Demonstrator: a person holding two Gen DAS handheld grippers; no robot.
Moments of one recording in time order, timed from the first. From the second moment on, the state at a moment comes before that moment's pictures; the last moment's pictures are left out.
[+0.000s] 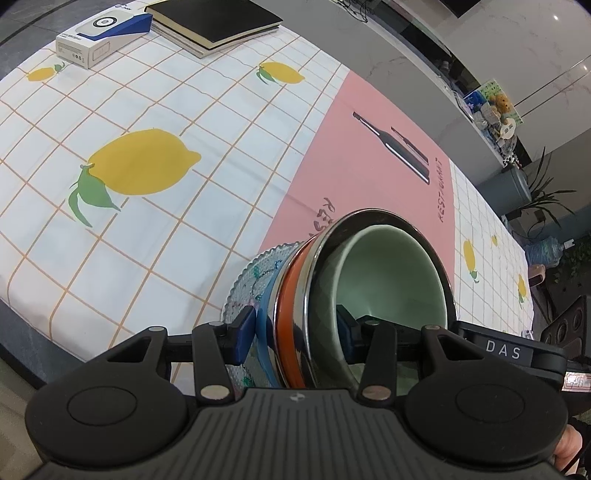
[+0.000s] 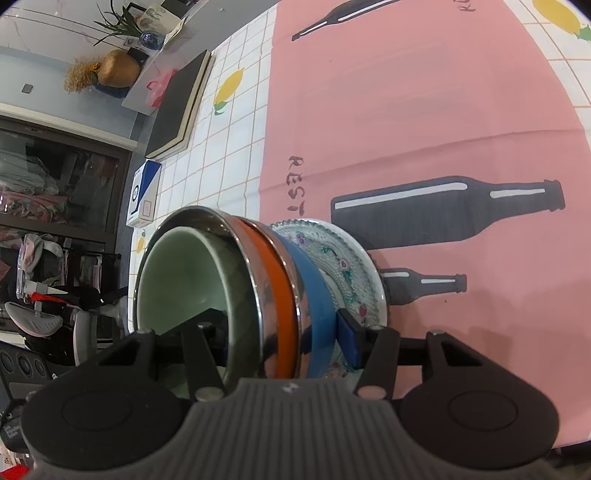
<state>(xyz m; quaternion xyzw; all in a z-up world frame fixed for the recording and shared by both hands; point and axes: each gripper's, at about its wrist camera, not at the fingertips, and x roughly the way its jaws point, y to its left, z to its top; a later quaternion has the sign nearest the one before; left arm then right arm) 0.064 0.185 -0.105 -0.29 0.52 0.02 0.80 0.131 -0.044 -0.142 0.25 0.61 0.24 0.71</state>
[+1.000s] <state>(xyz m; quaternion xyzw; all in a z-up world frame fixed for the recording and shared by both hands) 0.027 0.115 0.032 -0.05 0.35 0.03 0.93 0.086 -0.091 -0.011 0.08 0.45 0.28 0.84</state>
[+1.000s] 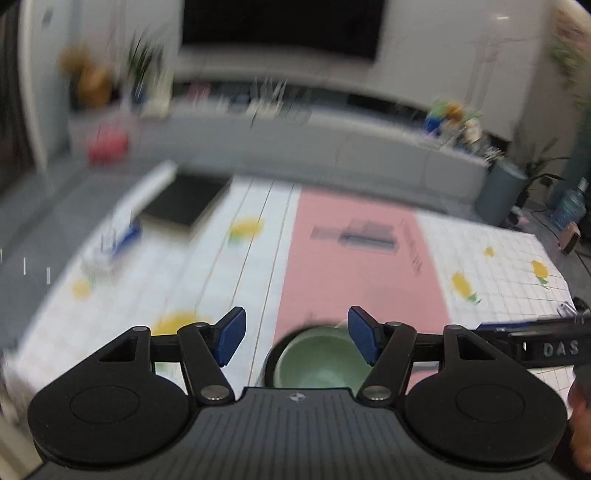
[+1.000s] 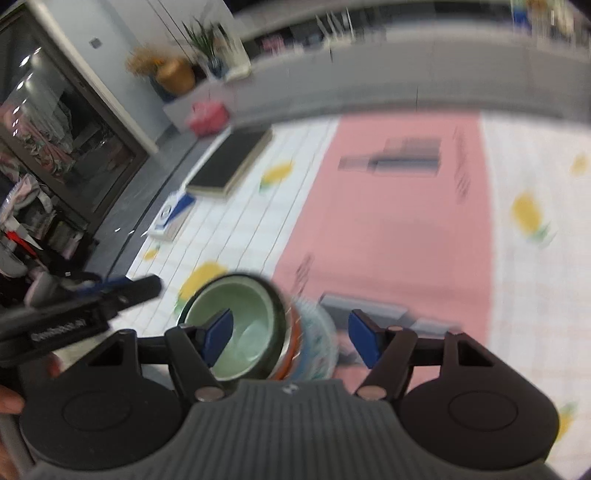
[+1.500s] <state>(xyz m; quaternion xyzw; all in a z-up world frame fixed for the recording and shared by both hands) -0.037 0.013 0.064 0.04 0.25 -0.01 0.97 -0.005 -0.181 0.047 0.00 0.29 0.19 0.94</state>
